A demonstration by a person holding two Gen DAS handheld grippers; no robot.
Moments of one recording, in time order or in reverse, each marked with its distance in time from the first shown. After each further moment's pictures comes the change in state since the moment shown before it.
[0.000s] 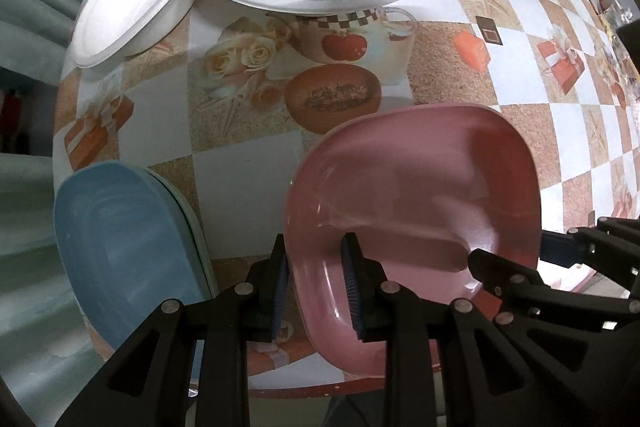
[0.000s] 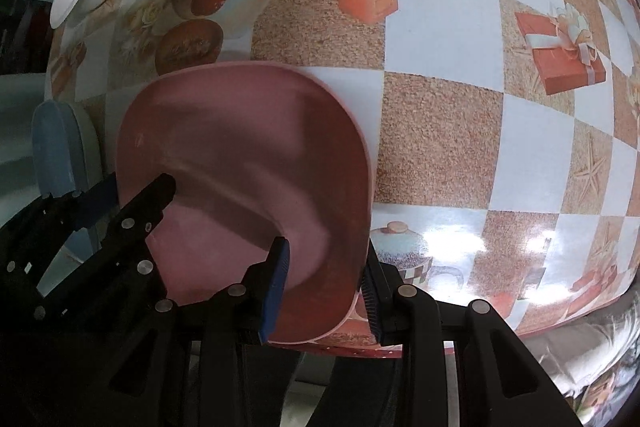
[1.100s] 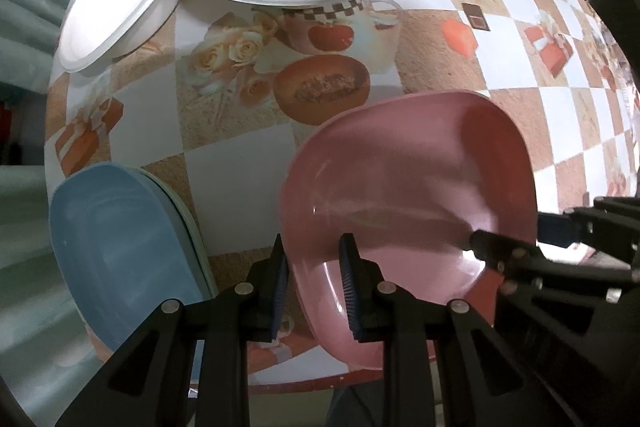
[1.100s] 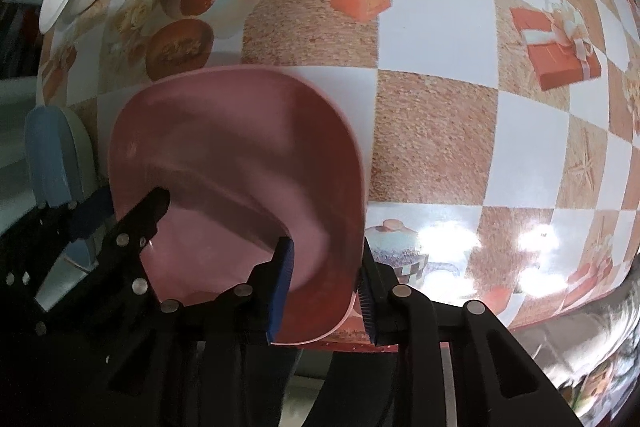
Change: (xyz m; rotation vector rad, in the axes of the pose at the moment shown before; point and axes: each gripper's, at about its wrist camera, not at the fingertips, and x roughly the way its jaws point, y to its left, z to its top) left arm -0.026 -0.068 0.000 0.043 0.037 -0.033; right arm -0.001 0.006 -0.001 0.037 0.037 -0.008
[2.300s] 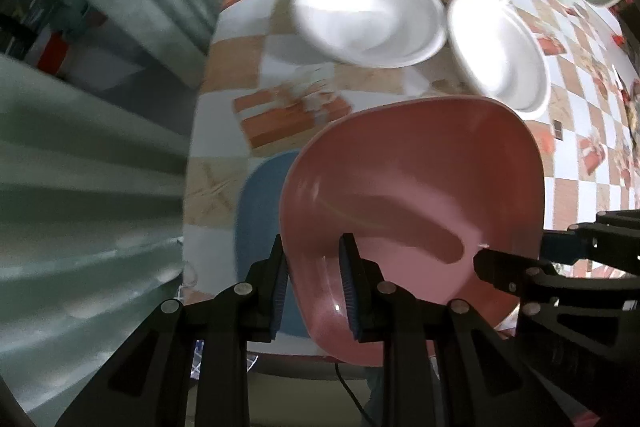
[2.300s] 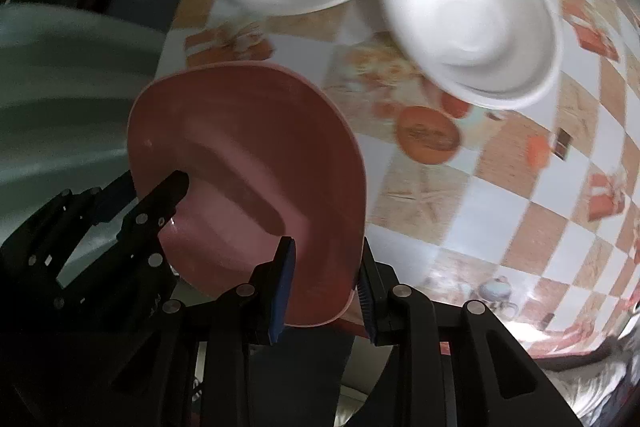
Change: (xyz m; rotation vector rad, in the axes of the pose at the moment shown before) left arm -0.072 0.135 -0.030 -0.290 -0.092 0.075; right arm -0.073 0.135 0.025 -0.293 -0.023 0.065
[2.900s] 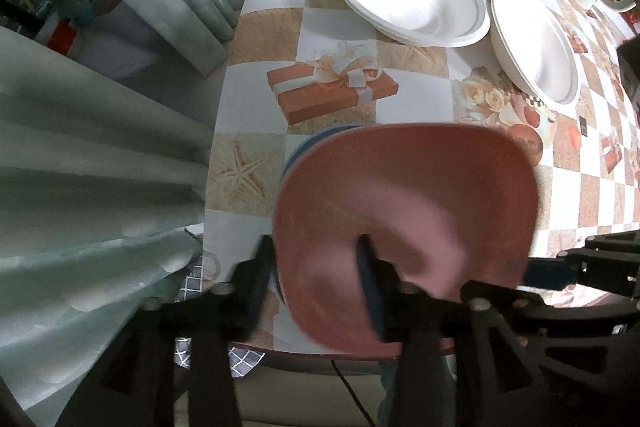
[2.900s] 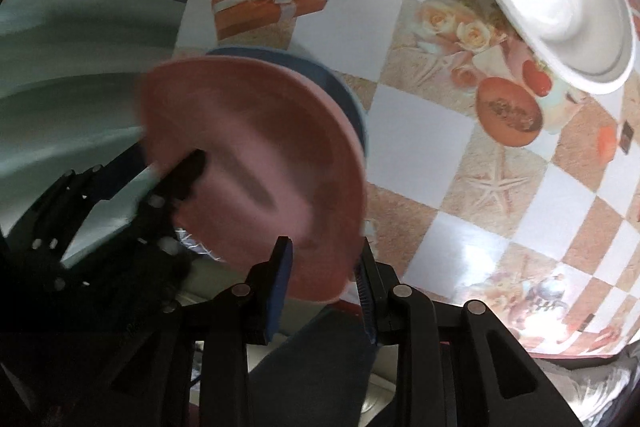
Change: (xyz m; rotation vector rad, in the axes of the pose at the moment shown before) left arm 0.010 0.024 -0.006 -0.024 0.021 0.032; right arm 0.028 0.011 0.014 -0.008 0.097 0.096
